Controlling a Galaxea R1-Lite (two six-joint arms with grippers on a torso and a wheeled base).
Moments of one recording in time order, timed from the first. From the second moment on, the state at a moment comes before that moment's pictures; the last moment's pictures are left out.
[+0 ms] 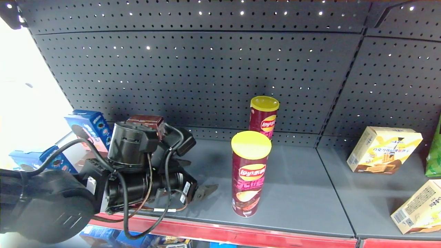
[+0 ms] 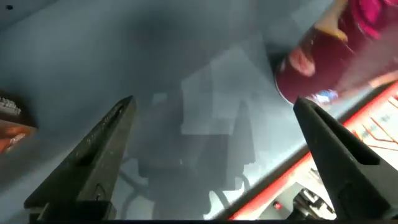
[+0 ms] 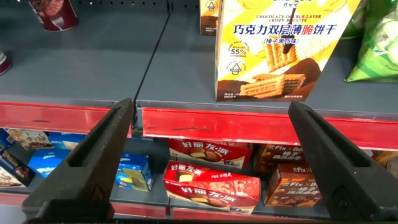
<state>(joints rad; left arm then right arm) -0.52 1.72 -0.77 -0.42 -0.15 0.11 0.00 0.00 0.00 0.01 -0.03 0.00</state>
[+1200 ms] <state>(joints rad) -0.59 1.87 -0.93 -0.42 -0.15 0.09 0.00 0.00 0.00 0.01 -0.04 0.00</state>
